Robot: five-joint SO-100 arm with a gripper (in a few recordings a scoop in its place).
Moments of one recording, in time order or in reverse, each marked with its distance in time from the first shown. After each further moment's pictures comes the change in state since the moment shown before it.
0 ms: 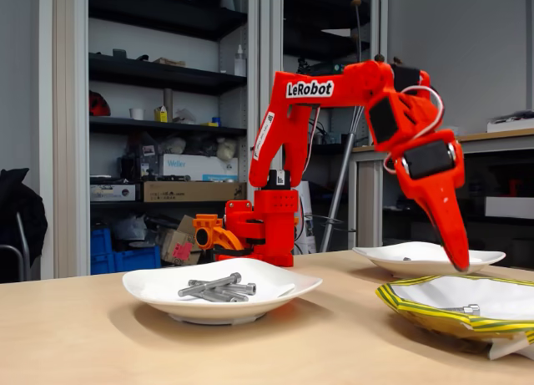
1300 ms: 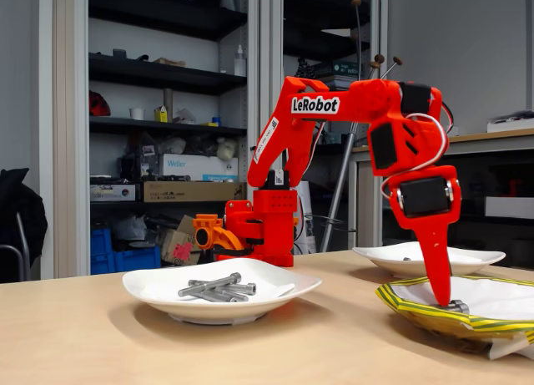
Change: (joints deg) arm 3.5 -10.4 -12.7 12.0 -0.4
